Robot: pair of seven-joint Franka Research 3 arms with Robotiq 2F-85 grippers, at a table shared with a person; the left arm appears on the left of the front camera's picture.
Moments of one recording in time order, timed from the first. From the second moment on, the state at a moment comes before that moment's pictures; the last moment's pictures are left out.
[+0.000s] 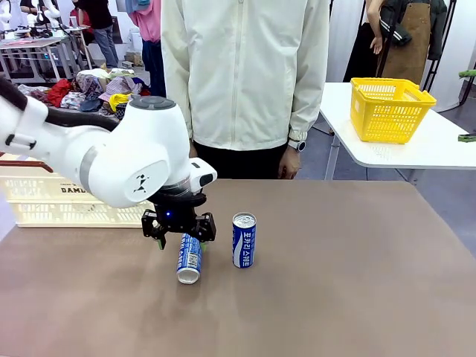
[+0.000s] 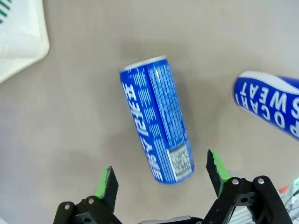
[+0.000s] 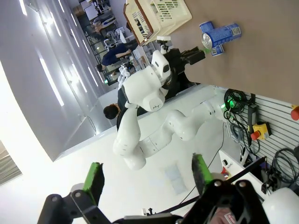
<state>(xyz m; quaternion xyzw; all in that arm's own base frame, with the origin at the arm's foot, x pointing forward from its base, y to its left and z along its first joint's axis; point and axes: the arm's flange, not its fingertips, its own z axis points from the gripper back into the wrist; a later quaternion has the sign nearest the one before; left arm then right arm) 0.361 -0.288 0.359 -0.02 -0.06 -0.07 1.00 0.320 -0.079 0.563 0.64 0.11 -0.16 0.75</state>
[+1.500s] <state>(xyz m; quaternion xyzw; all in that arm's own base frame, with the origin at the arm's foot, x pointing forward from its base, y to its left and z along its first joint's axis) 0.401 -0.283 0.296 -0.04 -0.07 -0.06 0.99 0.320 -0.079 0.563 0.64 0.11 -0.16 0.75</state>
